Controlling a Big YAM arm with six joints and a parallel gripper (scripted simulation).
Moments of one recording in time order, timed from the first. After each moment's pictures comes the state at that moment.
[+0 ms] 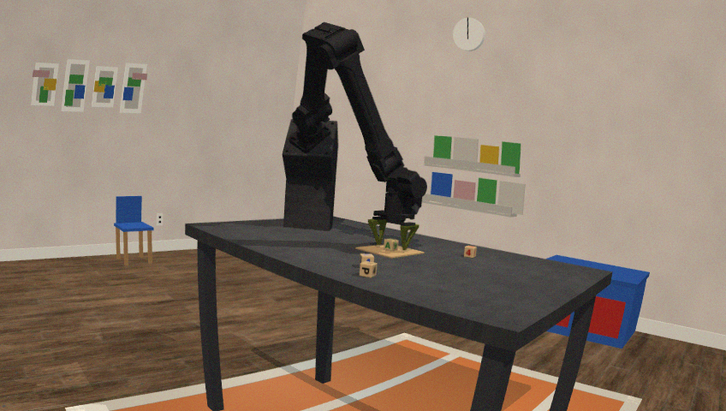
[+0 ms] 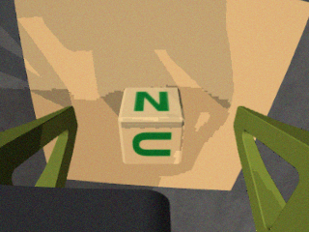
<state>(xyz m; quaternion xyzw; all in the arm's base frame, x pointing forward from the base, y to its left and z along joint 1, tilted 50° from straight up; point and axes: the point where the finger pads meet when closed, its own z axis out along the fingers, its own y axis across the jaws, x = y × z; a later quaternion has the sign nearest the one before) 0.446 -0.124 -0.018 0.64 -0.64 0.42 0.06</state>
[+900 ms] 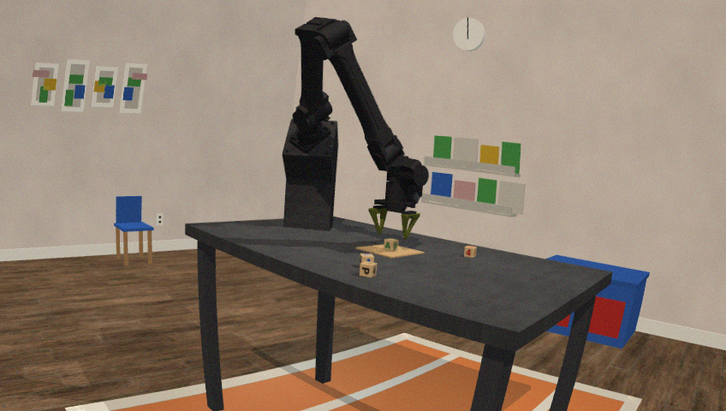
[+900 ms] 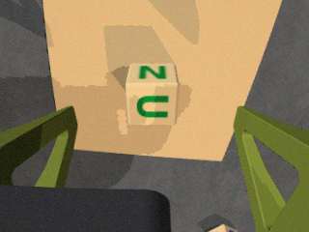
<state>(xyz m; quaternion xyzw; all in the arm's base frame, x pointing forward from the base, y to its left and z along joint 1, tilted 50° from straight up) 0.432 -0.105 0.002 0.64 -0.64 0.42 0.06</state>
